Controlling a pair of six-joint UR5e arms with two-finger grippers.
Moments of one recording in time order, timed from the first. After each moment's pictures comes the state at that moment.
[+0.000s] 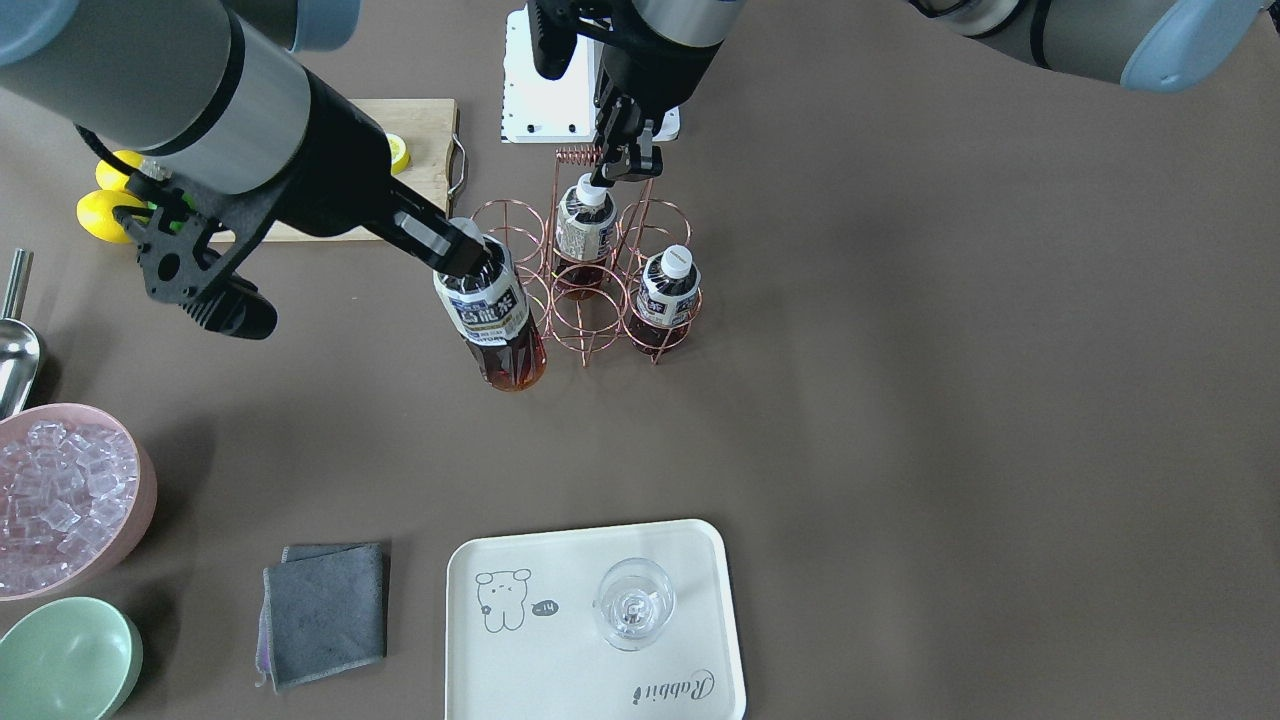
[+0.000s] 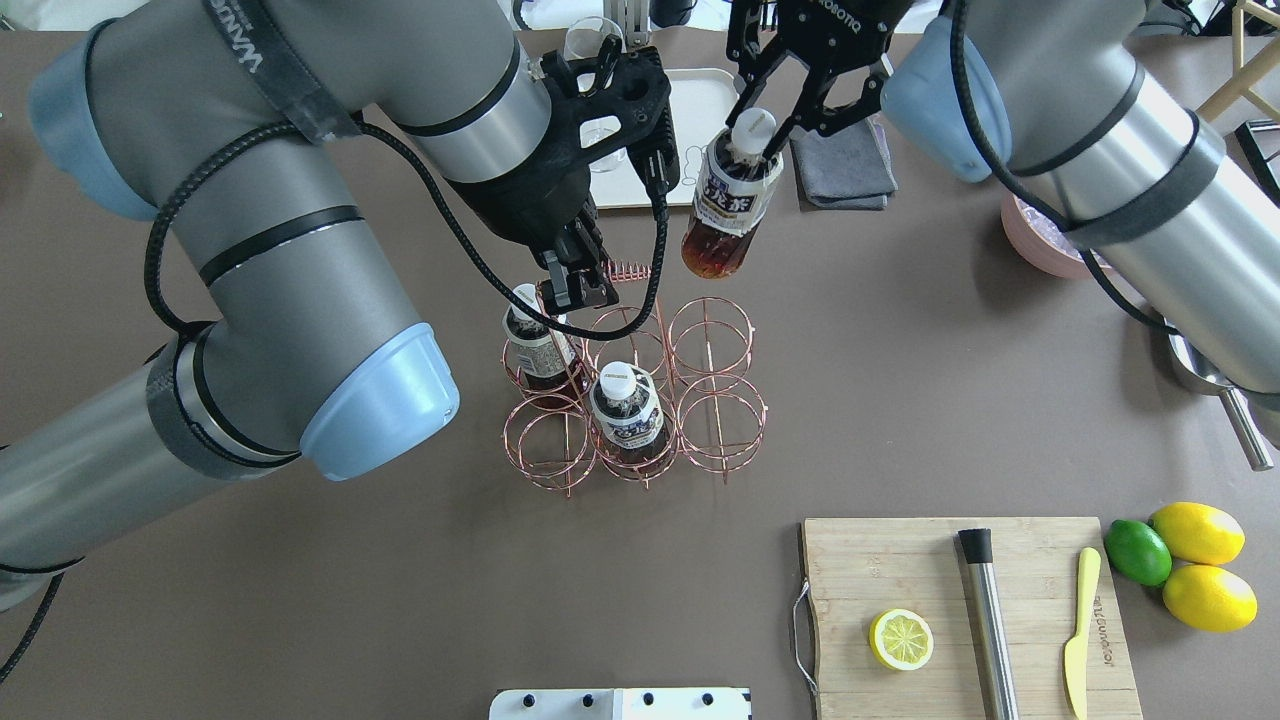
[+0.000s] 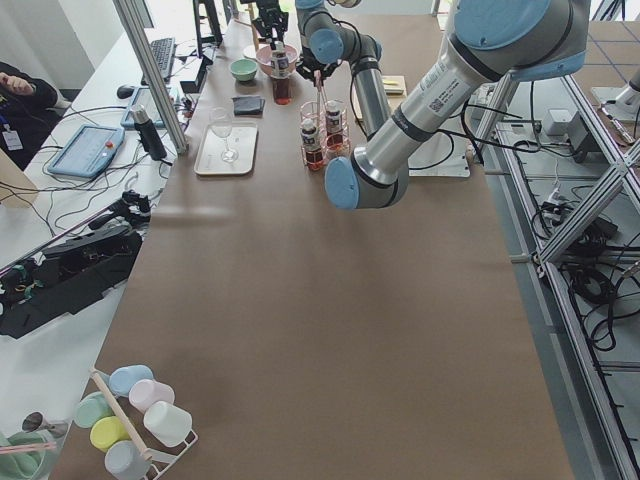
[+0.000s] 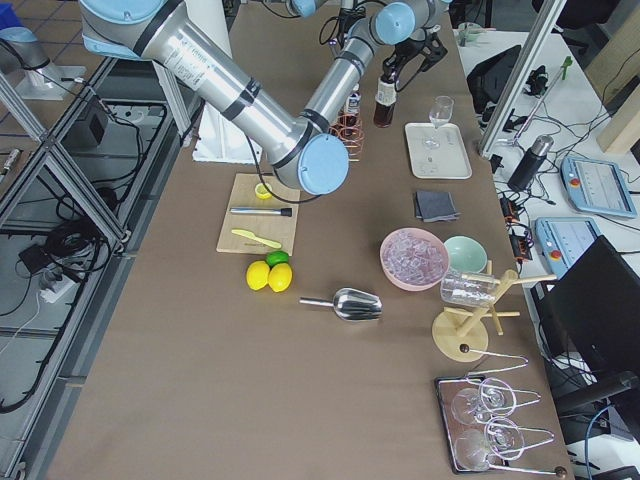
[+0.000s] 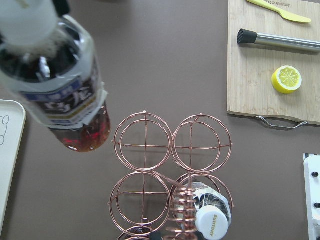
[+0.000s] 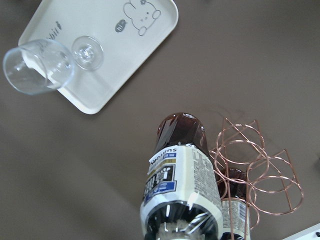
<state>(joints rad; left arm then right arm) -0.72 -2.47 -1.86 -1.36 -2.23 0.26 1.05 -0.60 1.59 -1.94 2.63 1.52</state>
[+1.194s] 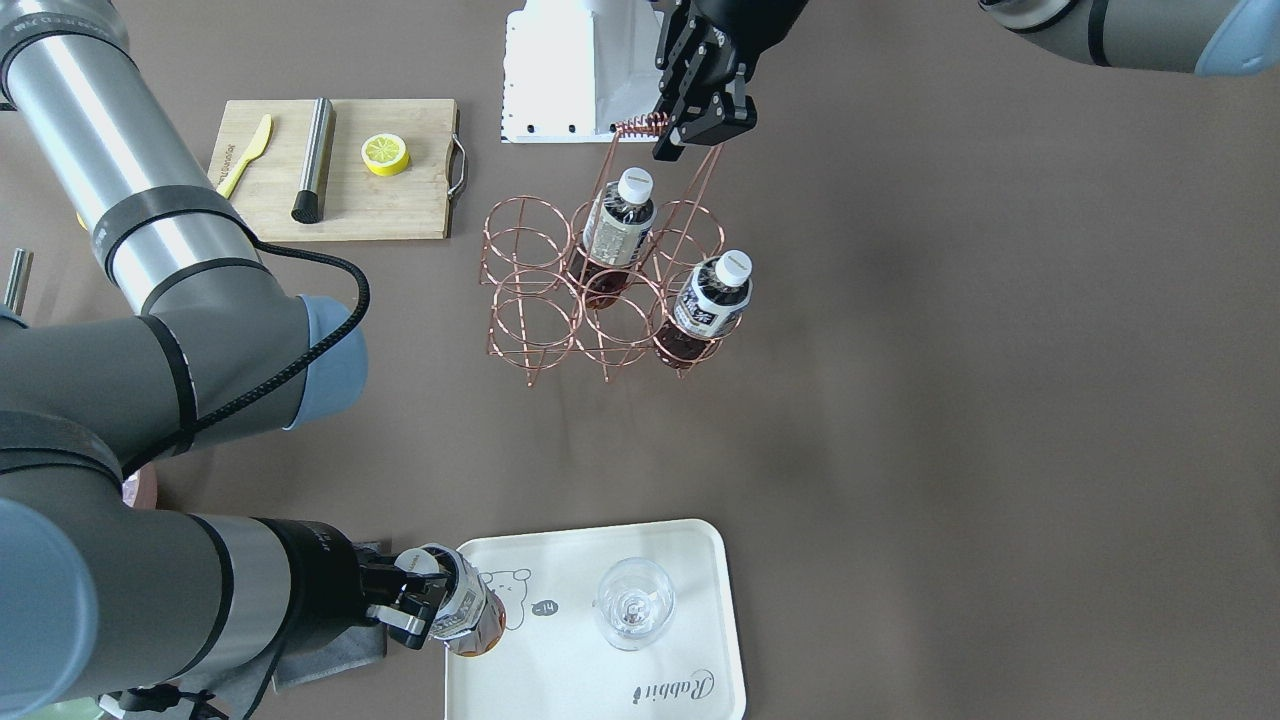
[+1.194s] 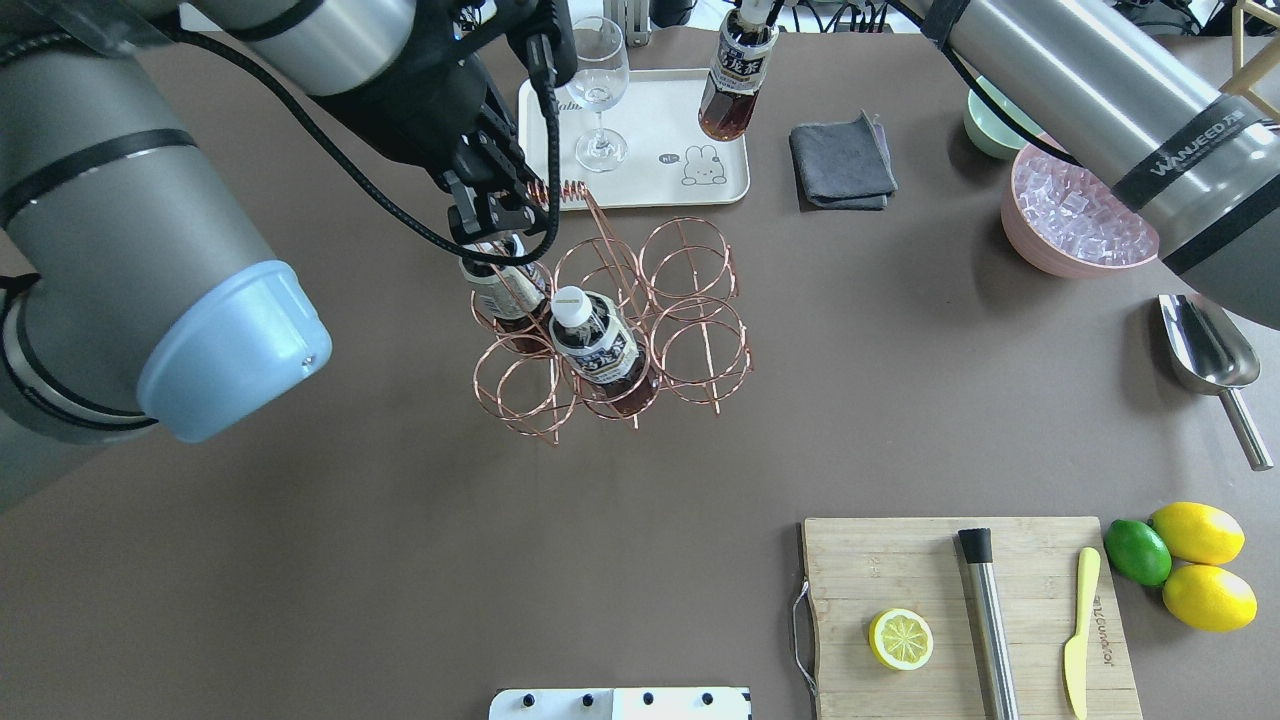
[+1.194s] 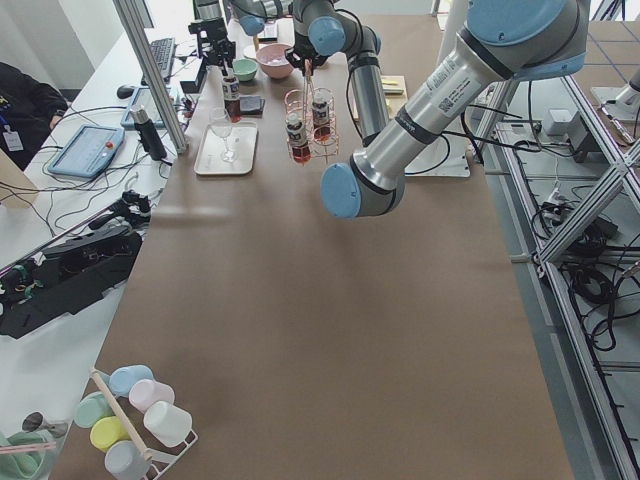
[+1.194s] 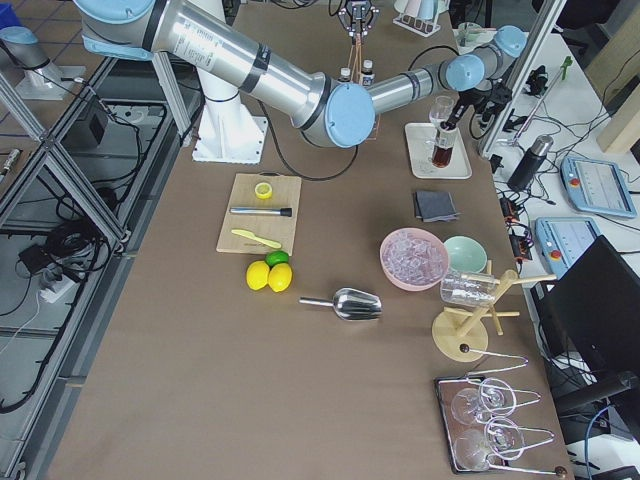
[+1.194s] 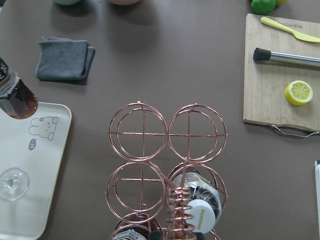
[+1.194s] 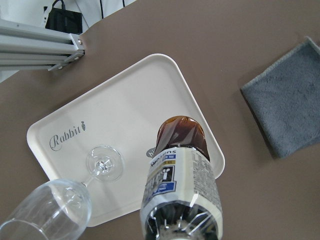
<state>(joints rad) -0.85 -2.42 -2.00 -1.33 -2.24 0.22 1.10 -0.37 0.75 -1.46 2.53 1.13</state>
